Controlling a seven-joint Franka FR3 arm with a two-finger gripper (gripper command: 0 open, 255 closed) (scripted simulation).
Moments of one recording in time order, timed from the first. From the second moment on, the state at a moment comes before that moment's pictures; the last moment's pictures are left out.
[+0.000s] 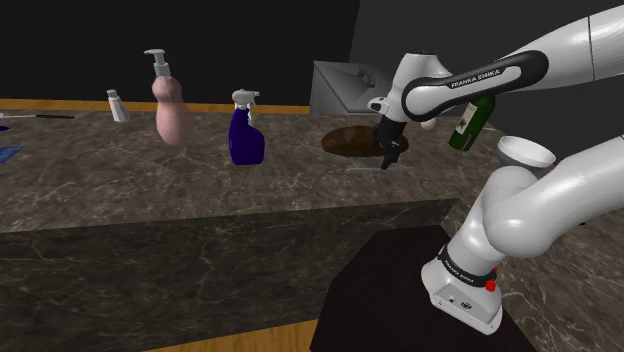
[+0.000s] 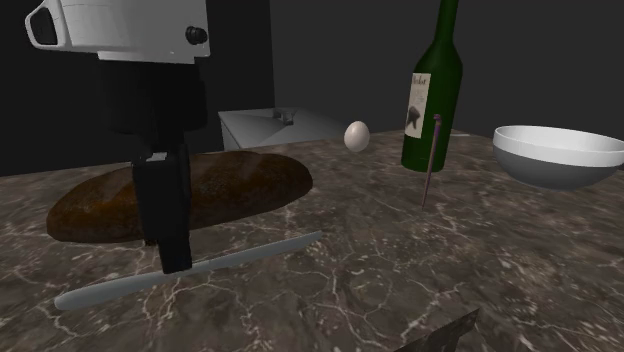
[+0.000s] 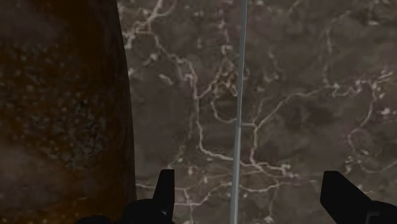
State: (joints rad) arm 0.18 -0.54 -0.46 -2.72 -0.24 2.24 -1.02
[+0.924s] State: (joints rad) arm 0.19 -0.49 -0.48 -2.75 -0.24 2.32 -1.03
